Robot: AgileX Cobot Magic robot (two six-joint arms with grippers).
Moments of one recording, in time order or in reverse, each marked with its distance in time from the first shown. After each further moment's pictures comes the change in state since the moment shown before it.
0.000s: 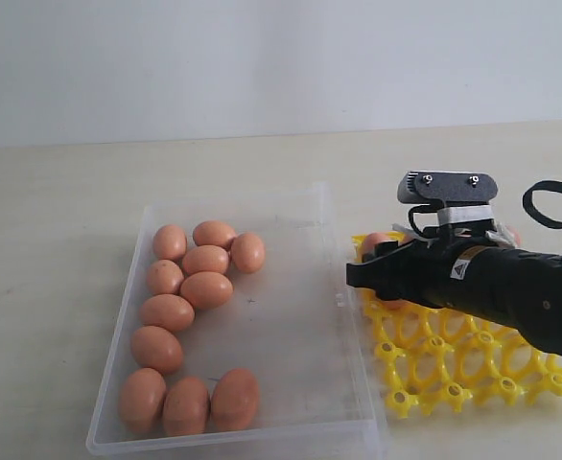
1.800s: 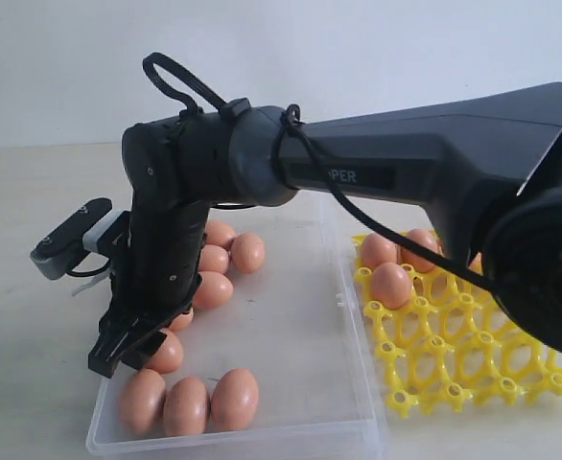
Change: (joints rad) left arm 0.000 0.000 0.000 0.000 0.000 0.000; right arm 0.414 0.527 -1.232 -0.003 1.371 -0.544
